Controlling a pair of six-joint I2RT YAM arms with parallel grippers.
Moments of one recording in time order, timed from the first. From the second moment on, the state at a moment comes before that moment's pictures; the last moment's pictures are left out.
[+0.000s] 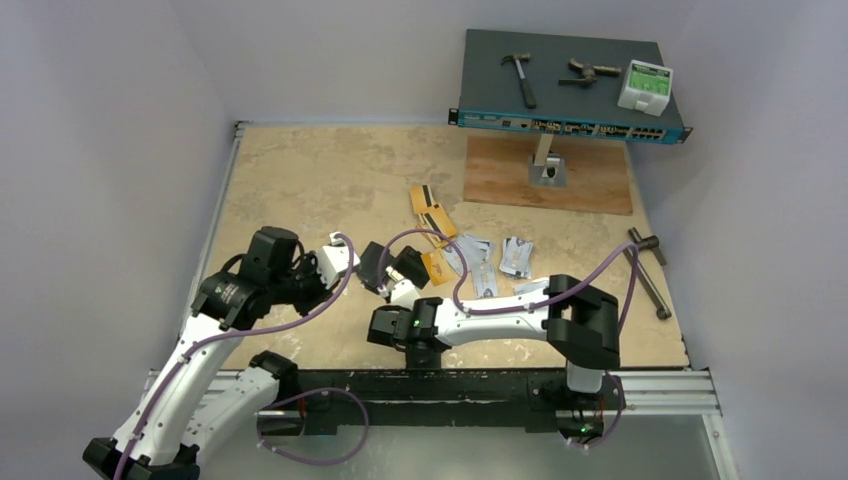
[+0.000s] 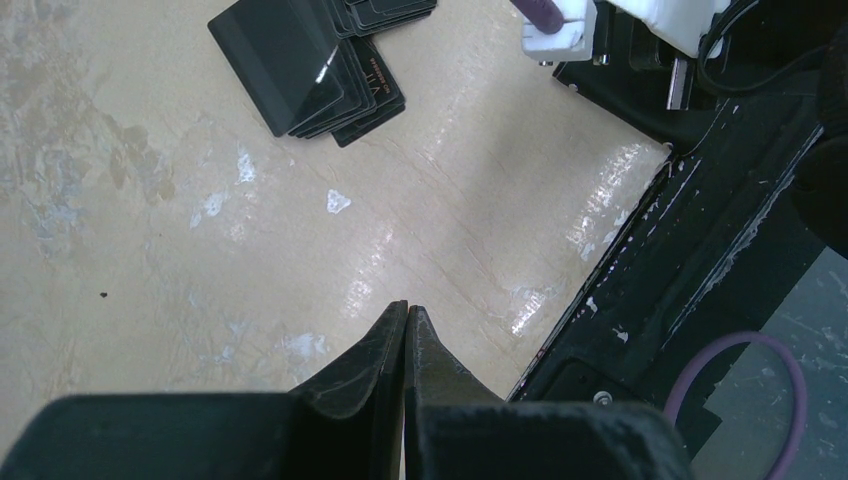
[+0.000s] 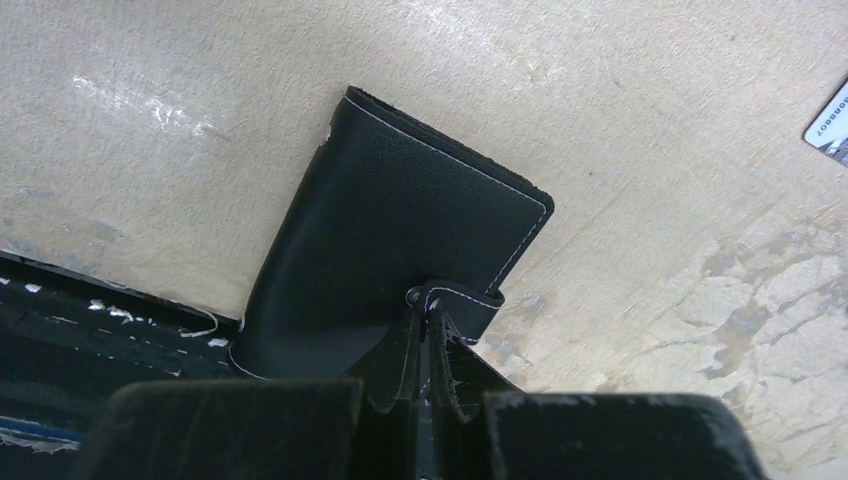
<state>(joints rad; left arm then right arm) -0.40 0.76 0.89 -1.03 0.34 0.51 1.38 1.80 1.20 -0.83 0.40 0.82</state>
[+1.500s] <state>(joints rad) -0.40 0.76 0.89 -1.03 0.30 0.51 1.42 1.94 1.30 -0.91 0.41 0.60</state>
